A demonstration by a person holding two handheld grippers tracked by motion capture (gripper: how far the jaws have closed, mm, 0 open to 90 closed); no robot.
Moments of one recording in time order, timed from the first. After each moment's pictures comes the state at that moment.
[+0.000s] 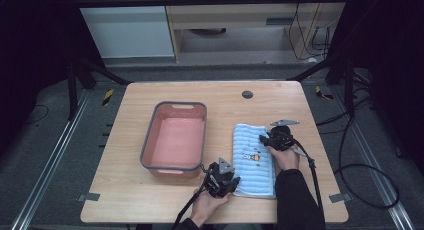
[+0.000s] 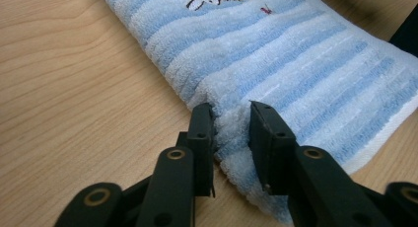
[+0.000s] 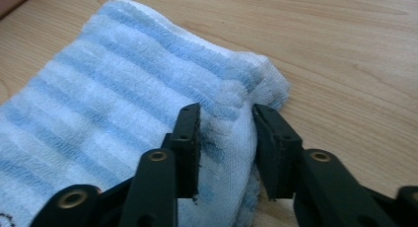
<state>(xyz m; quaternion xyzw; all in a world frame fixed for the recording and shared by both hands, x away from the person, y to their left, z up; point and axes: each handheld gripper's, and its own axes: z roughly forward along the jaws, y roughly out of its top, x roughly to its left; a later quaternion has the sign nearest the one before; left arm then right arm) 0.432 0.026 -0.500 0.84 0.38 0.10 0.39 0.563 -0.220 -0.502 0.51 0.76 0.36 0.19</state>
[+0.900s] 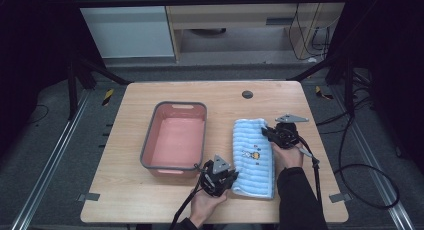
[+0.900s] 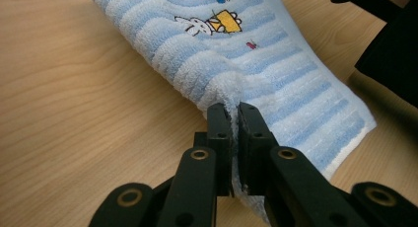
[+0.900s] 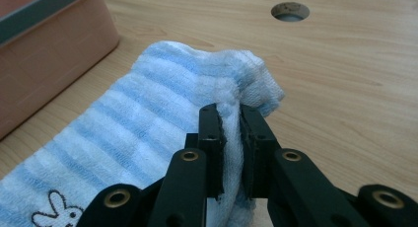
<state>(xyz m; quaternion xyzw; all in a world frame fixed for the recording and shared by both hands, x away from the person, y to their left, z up) 0.423 0.037 -0.471 0.81 0.37 0.10 0.44 0.542 -0.219 -0.456 0.48 0.74 0.43 0.20</state>
